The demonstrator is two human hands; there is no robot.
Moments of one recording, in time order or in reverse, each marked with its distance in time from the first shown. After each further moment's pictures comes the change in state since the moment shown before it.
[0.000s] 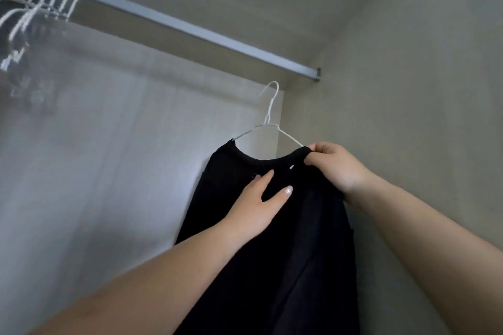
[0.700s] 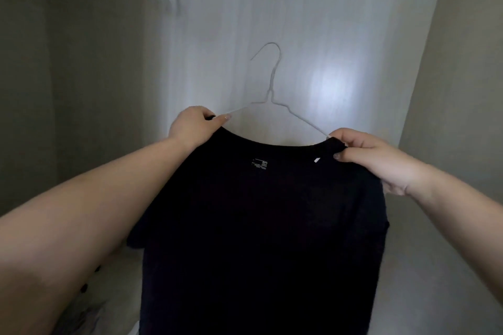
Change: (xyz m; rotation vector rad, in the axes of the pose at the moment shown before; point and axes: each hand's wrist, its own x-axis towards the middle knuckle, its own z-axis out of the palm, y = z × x) left_hand -0.161 -0.114 -0.247 0.859 0.449 -0.534; right_hand -0.098 0.103 0.185 0.382 -0.744 0.080
